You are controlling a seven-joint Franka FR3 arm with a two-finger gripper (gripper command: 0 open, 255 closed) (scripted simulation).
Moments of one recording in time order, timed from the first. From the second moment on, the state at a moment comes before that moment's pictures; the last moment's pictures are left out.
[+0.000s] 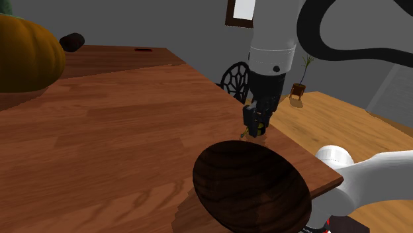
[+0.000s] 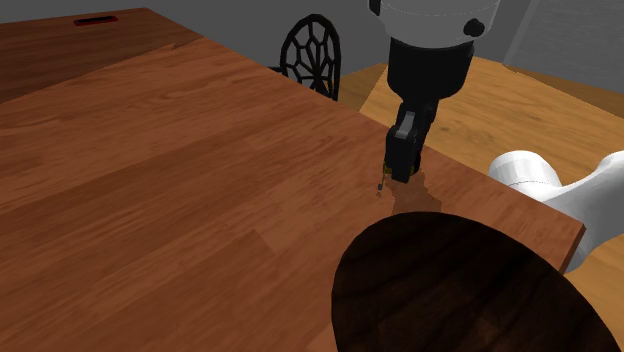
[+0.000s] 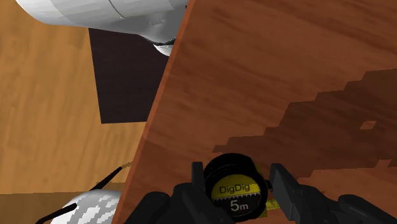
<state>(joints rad) 0.06 -0.89 0.32 -2.27 0.13 1.31 0.39</state>
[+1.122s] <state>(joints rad) 0.04 -0.83 0.31 -2.10 0.11 1.20 0.39</state>
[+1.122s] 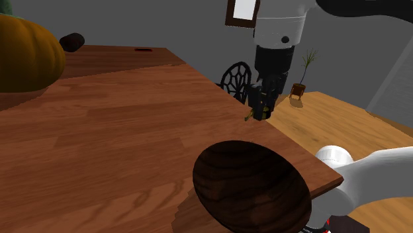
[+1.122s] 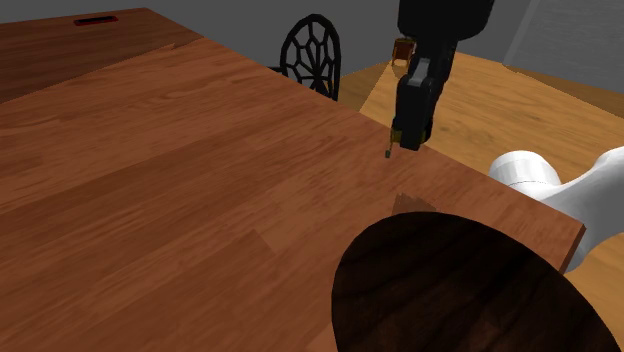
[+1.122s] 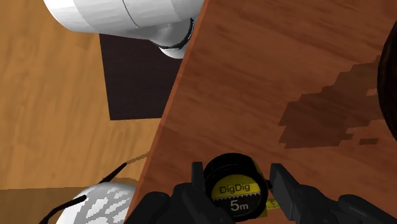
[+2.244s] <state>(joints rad) 0.02 -0.71 0.40 -1.80 0.16 1.03 0.50</state>
